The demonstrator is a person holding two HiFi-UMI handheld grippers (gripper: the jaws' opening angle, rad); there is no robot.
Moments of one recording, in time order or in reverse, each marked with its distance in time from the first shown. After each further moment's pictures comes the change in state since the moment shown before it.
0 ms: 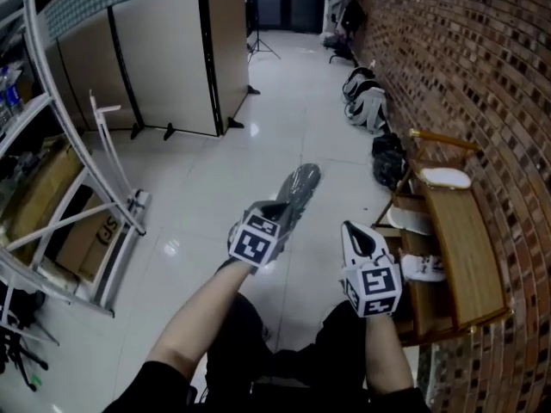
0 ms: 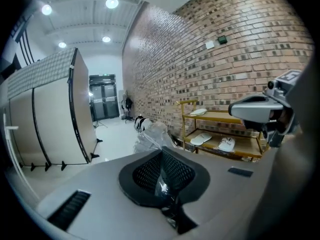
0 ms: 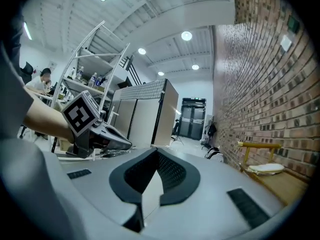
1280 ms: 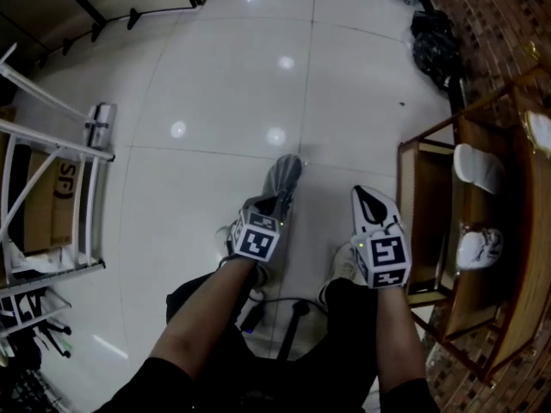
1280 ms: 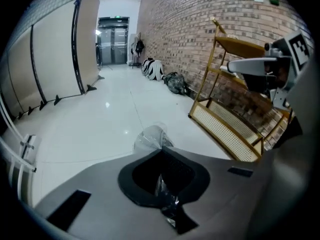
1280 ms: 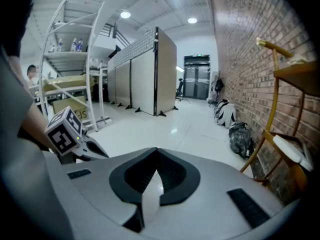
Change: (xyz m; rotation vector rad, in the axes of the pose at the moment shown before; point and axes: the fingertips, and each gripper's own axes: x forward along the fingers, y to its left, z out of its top) left arm 0.172 -0.009 -0.363 -0.260 0.527 -0.002; right arm 0.161 -0.019 -0.294 0.132 0.421 0.116
